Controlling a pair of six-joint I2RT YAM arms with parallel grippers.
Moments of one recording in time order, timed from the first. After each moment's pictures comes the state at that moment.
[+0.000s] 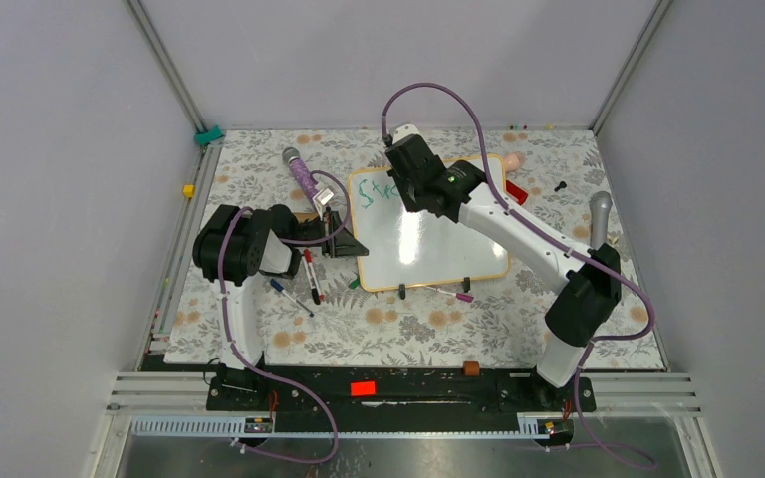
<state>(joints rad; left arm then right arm) -0.16 2.12 0.73 1.48 1.39 -0.93 0.77 1.75 1.72 -0.79 0.40 0.16</state>
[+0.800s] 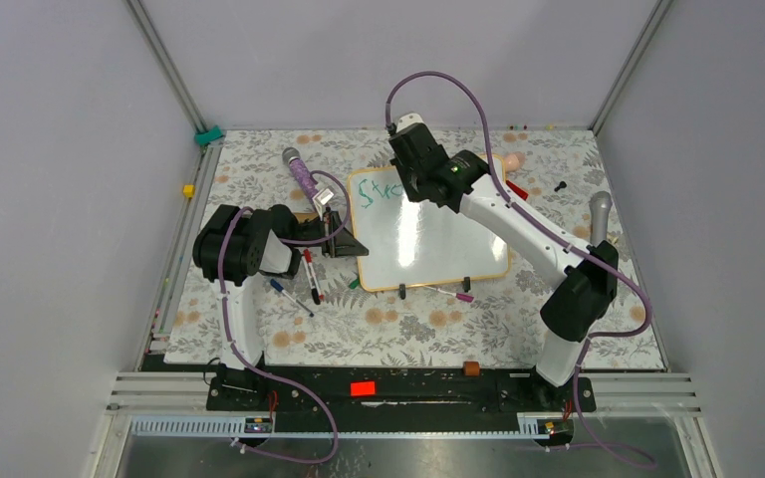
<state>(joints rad) -0.16 2.12 0.73 1.49 1.39 -0.93 0.74 1.79 1.80 -0.82 0.40 0.15</state>
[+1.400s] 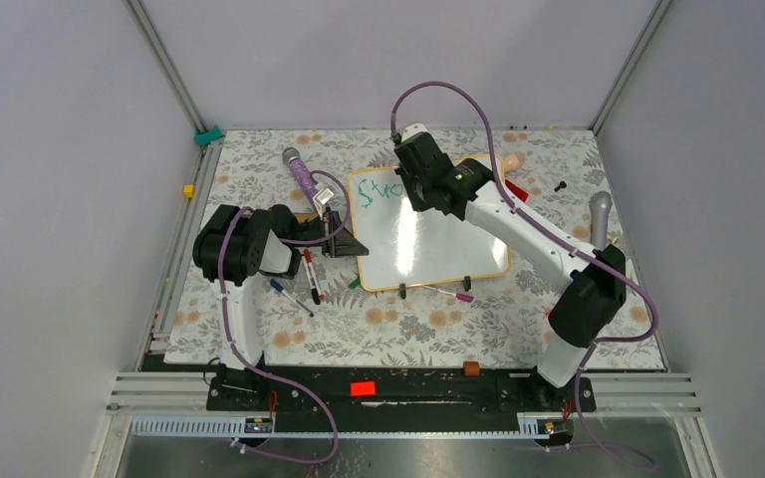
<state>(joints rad) -0.16 2.12 0.73 1.48 1.39 -0.94 0.74 1.74 1.70 -0.80 0.37 0.17</state>
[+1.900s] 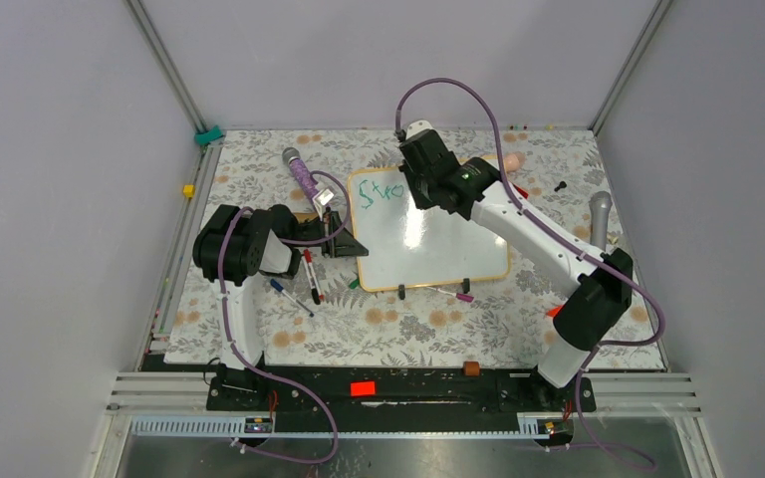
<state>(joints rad) -0.16 2.12 0.73 1.49 1.40 -0.92 0.73 1.71 1.69 -0.81 0.36 0.17</state>
